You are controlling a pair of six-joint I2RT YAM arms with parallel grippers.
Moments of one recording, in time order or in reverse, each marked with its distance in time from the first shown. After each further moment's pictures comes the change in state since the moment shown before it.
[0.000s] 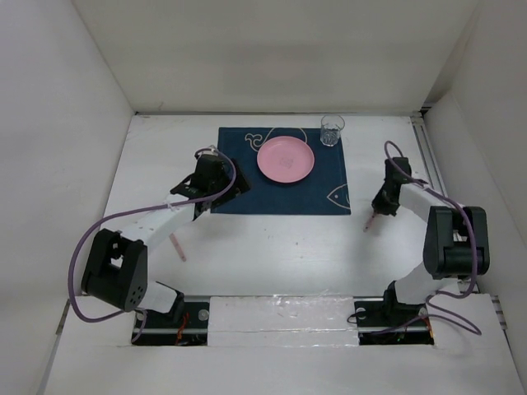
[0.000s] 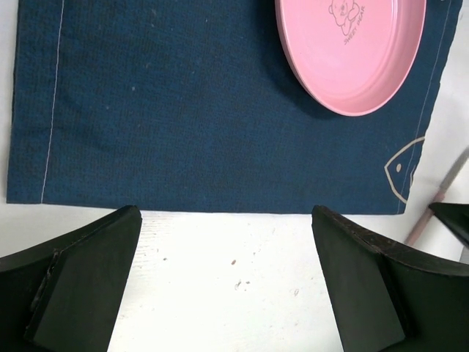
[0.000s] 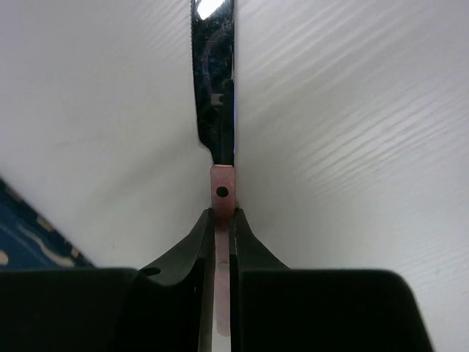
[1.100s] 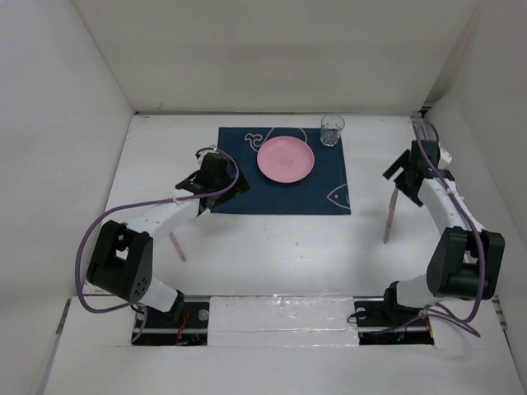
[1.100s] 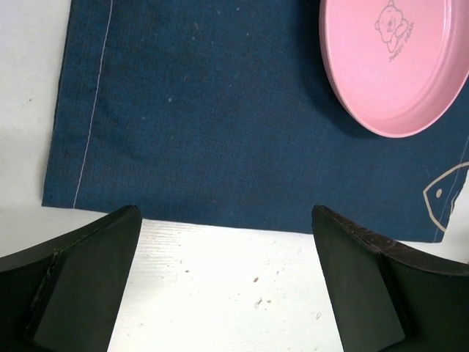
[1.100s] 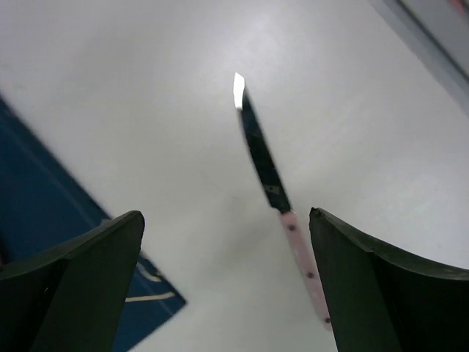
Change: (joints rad) left arm -0.020 0.059 0.041 -0.053 -0.106 0.001; right arm -0.008 -0.127 0.259 -0.104 0.135 0.014
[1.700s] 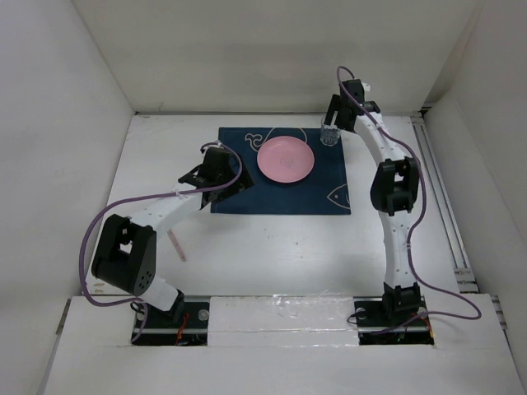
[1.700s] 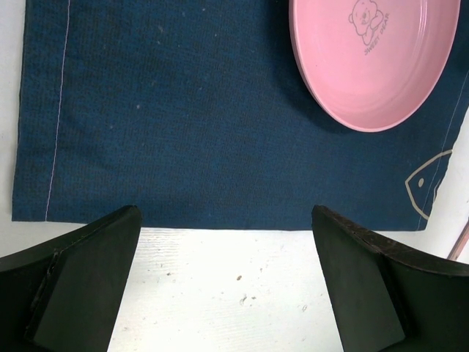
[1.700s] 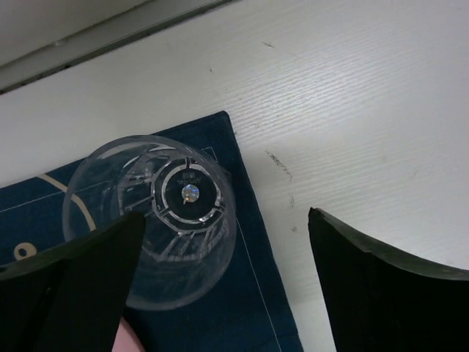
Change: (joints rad) left arm 0.000 0.049 0.073 -0.021 0.061 0.015; right arm 0.277 1.032 1.248 -0.198 0.029 -0.178
